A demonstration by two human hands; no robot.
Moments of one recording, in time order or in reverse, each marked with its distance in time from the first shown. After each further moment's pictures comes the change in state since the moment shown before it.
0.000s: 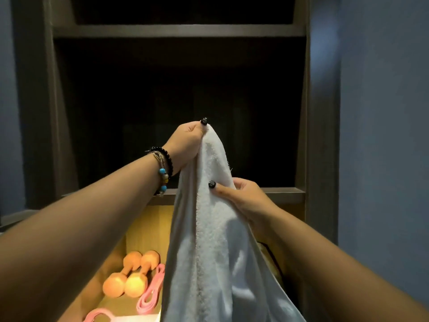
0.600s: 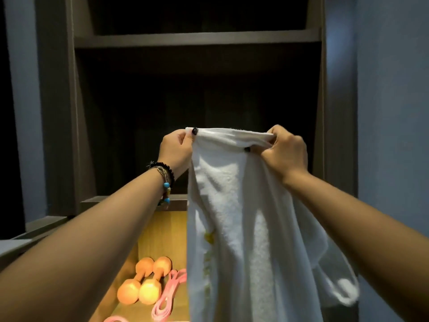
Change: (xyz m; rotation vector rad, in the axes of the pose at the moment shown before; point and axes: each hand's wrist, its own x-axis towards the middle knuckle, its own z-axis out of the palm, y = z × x) left_hand 0.008 -0.043 -0.048 0.184 0.320 0.106; right_hand 0.064 -0.055 -0.030 -0.928 0.742 -0.504
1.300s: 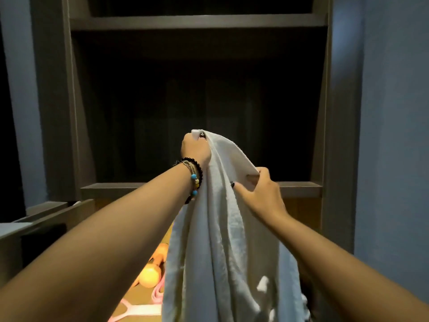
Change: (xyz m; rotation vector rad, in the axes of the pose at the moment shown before) left_hand -0.009 0.002 0.054 -0.042 0.122 -0.365; right_hand -0.099 0.013 0.042 0.231 -0.357 0.274
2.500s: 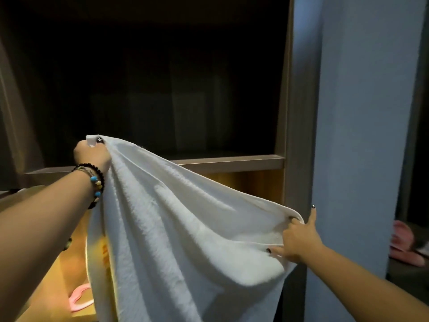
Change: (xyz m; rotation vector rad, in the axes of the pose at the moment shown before) left_hand 0.043 -0.112 -0.083 0.170 0.293 -0.156; right_hand -0.078 0.199 -0.071 -1.324 -0.628 0.112
